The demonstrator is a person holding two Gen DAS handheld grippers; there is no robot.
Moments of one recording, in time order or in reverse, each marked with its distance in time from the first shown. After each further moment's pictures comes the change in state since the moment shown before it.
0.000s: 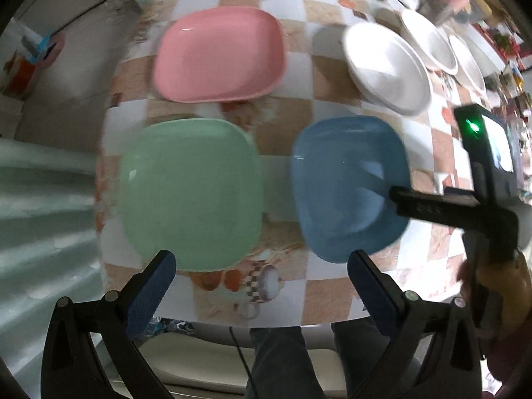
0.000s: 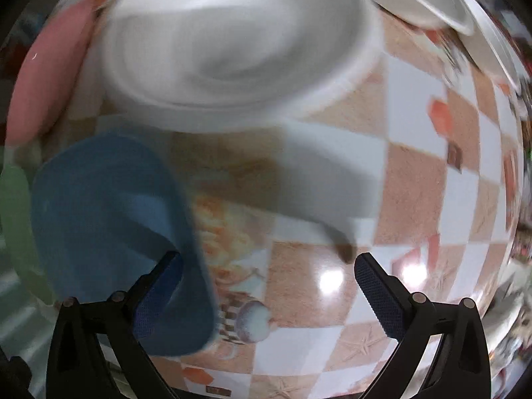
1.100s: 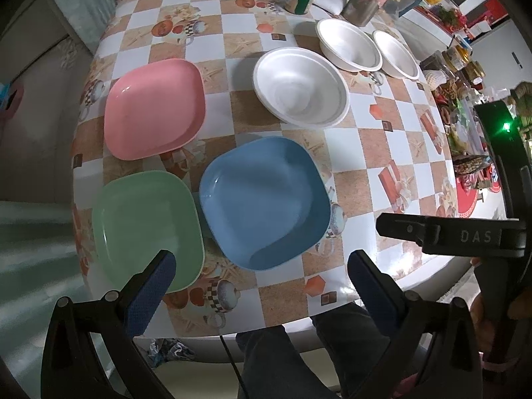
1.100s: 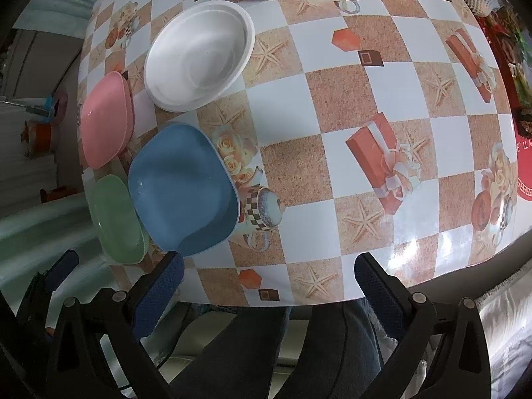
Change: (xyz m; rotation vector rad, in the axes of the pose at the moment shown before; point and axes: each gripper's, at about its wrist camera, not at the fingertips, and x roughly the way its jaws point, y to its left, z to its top) left arm -0.048 -0.032 0.008 0.167 -0.087 -0.133; right arm -0.089 -0.047 -0.057 0.247 0.055 0.290
